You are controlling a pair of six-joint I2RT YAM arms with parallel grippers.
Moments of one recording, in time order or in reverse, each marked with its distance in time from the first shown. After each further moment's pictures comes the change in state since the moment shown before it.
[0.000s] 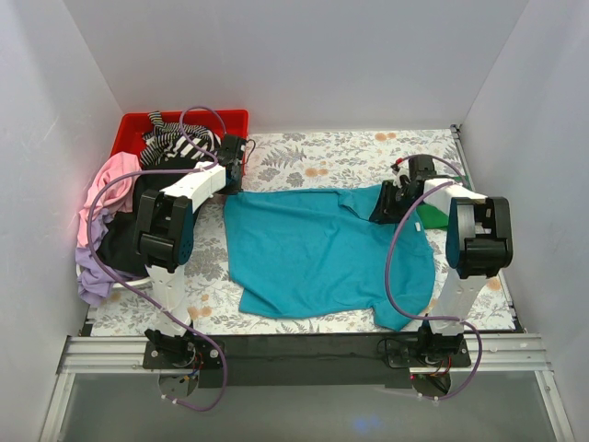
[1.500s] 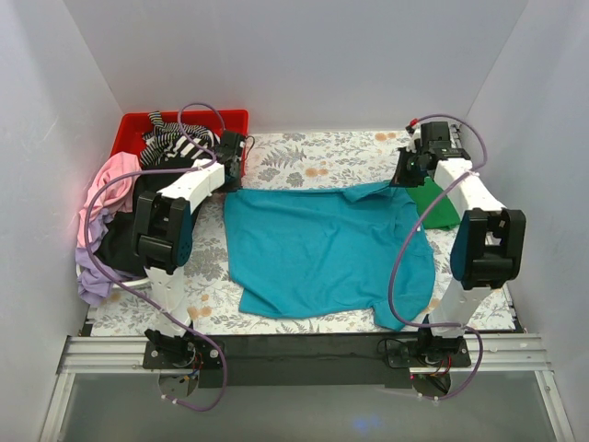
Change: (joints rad) left arm 0.000 -0.012 0.028 -0.036 0.005 0.001; right arm 0.005 -0.080 0.244 -0.112 0.213 -0.043
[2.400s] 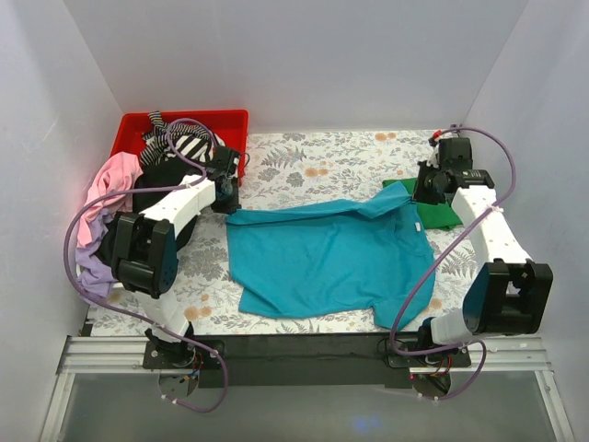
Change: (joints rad) left arm -0.023 -0.232 -0.245 -0.084 0.131 -0.113; right arm -0.035 -0.349 -0.198 -0.092 0.172 0.020
